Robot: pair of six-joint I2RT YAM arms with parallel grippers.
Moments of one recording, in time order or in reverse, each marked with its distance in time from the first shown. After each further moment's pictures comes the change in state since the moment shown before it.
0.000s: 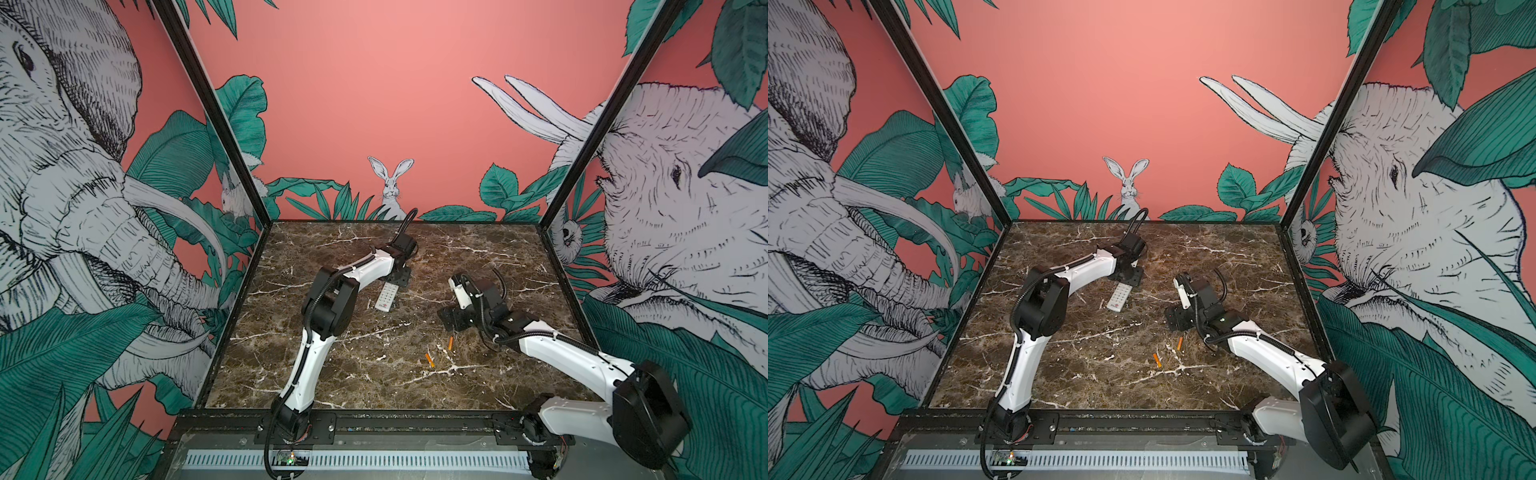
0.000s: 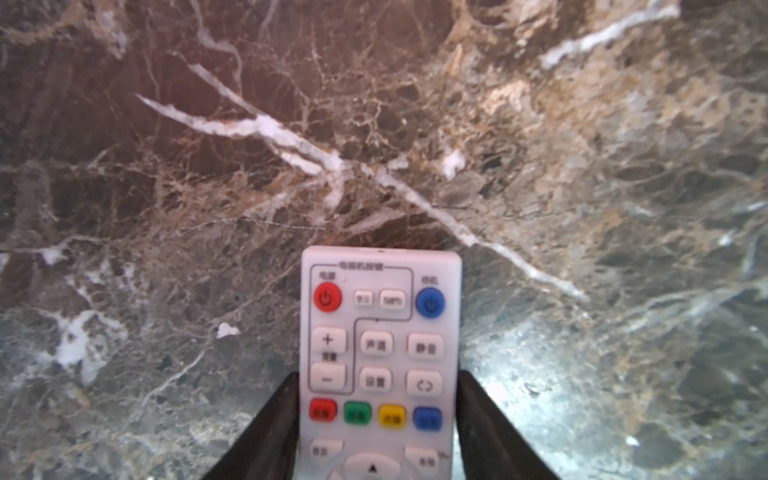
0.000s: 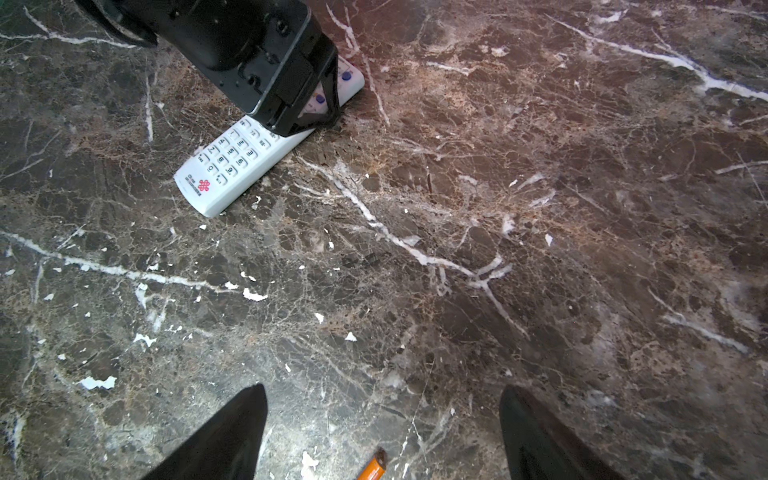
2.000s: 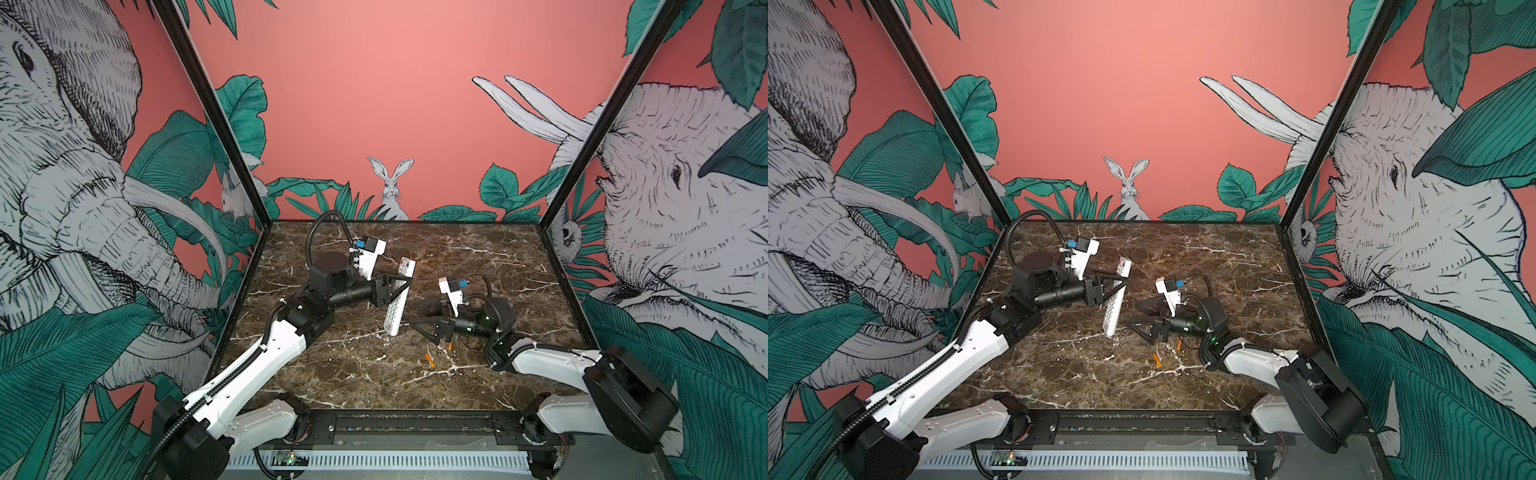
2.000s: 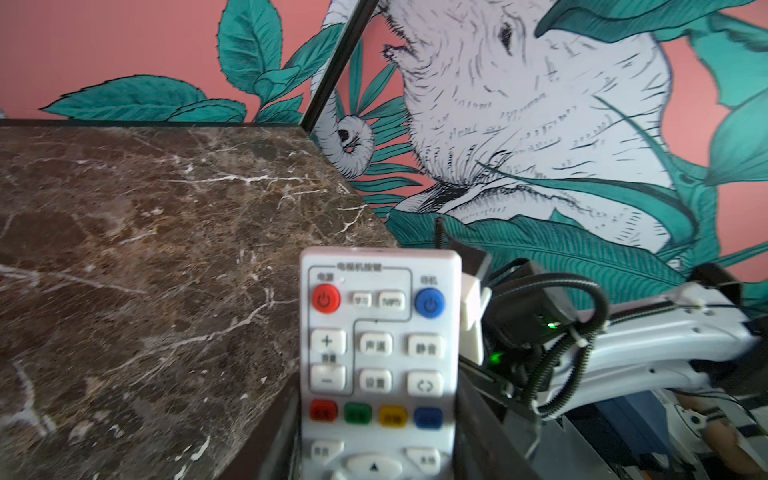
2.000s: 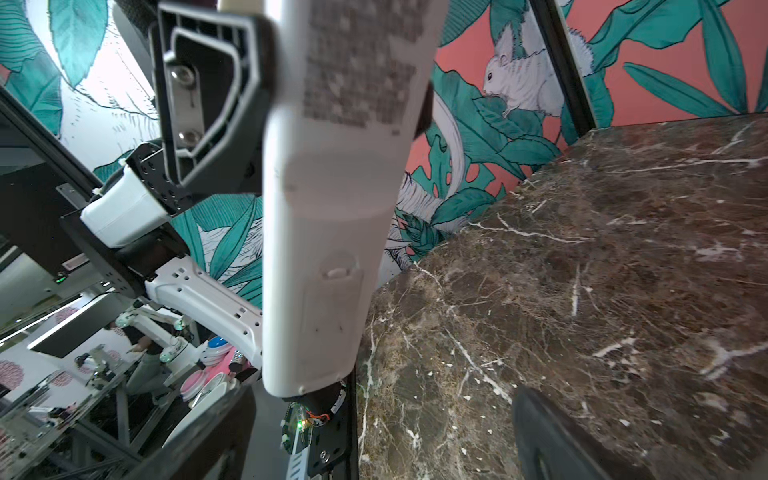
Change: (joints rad) left arm 0.000 -1.222 -0.895 0.652 0.739 -0.285; right arm 0.084 0.106 -0.272 1.266 -0.786 0.500
